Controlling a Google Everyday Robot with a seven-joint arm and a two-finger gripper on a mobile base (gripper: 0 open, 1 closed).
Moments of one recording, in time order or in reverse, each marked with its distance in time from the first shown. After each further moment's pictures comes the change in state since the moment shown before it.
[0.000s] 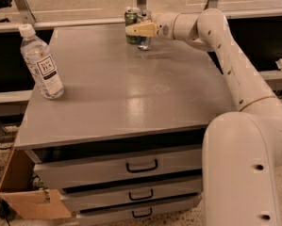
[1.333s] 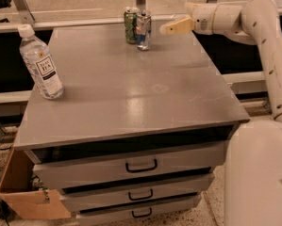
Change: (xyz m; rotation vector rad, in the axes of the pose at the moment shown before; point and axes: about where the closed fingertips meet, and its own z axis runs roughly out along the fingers) arm -0.026 -0.018 -0.108 0.004 0.047 -0.099
